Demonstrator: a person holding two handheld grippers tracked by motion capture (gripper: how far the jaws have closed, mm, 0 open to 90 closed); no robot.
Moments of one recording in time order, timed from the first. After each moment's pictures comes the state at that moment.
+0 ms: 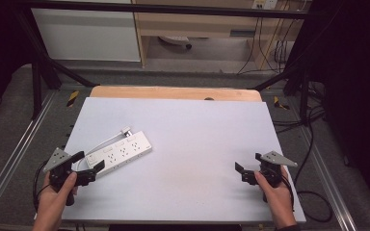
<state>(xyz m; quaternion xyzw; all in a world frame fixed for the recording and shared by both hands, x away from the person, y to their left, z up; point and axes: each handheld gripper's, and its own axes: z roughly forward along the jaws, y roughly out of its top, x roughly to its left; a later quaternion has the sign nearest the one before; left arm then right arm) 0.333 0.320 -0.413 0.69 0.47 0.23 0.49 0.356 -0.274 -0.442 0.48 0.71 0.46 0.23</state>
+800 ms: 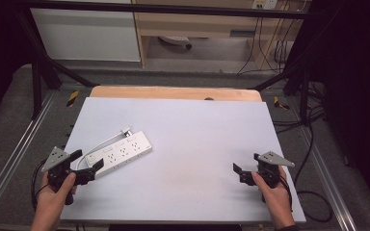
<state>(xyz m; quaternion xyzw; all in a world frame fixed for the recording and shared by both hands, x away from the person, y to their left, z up) 0.331 0.319 -0.404 0.69 0.47 0.25 0.49 0.354 -0.267 -0.442 0.47 0.72 0.46 0.23</state>
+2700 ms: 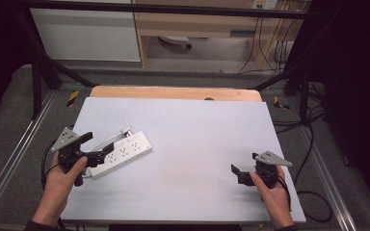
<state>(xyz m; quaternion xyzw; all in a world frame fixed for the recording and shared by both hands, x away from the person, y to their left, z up) 0.368 0.290 -0.367 0.70 0.44 0.24 0.52 0.354 -0.261 -0.439 0.45 0.73 0.45 0.24</state>
